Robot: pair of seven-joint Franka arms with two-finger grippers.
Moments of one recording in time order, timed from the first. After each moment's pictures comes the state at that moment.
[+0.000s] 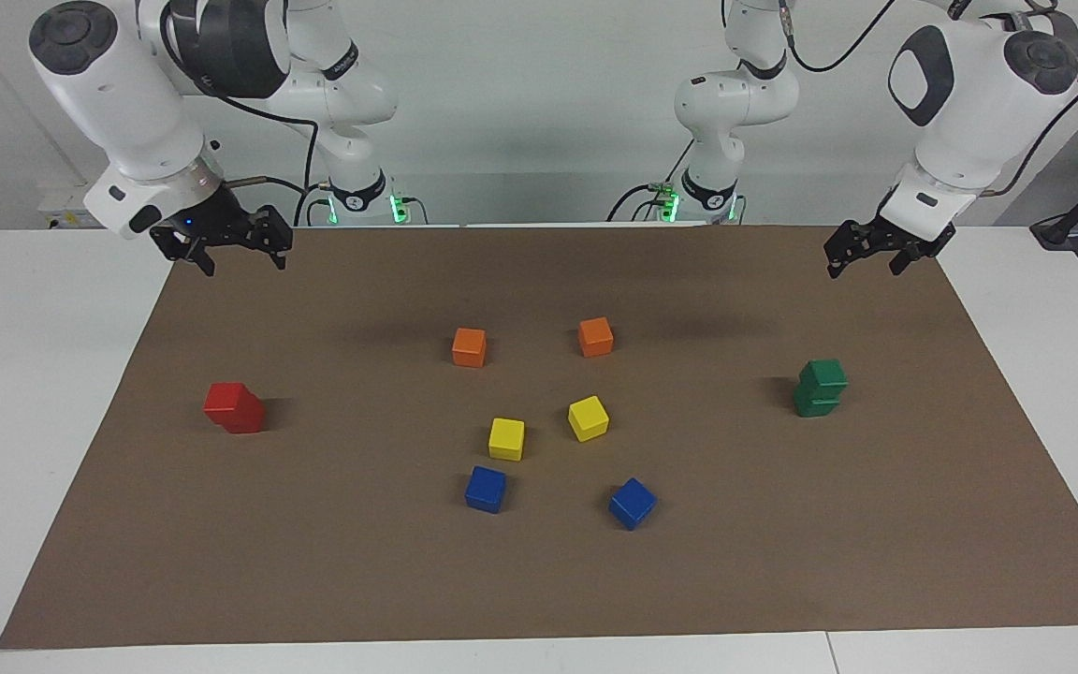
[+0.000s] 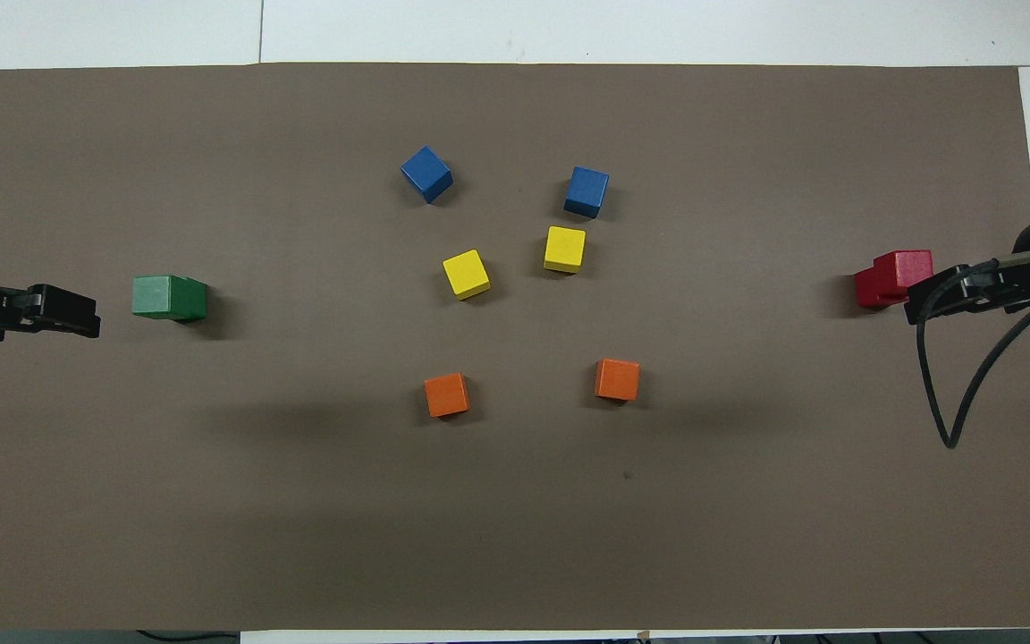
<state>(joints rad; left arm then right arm) 0.07 -0.07 -0.08 -1.82 0.02 1.67 0.04 0.05 -0.01 -0.06 -1.67 -0.01 1.53 -0.08</state>
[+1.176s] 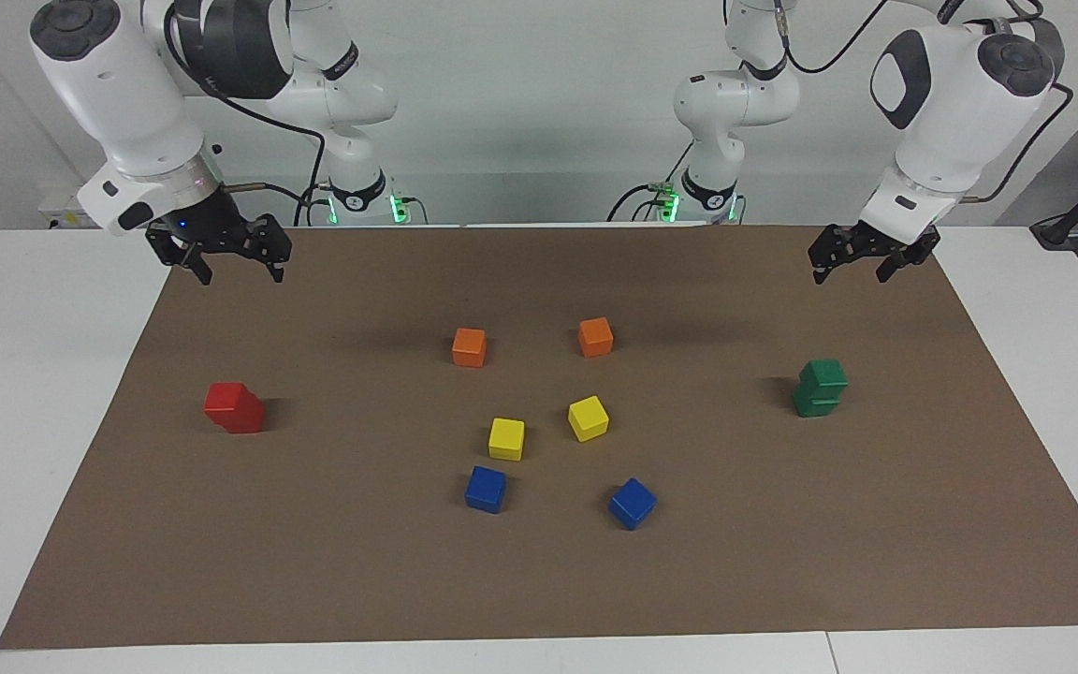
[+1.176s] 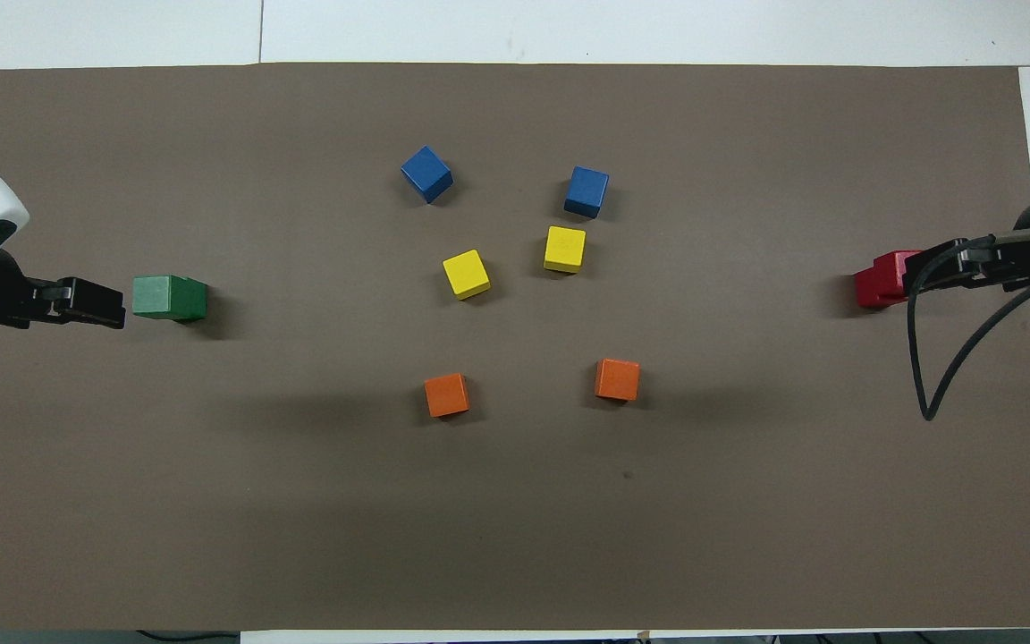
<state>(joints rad) 0.00 -0.06 -0.05 -1.81 0.02 1.69 0.03 0.06 -0.01 -0.07 -1.67 -0.01 1.61 -0.02</state>
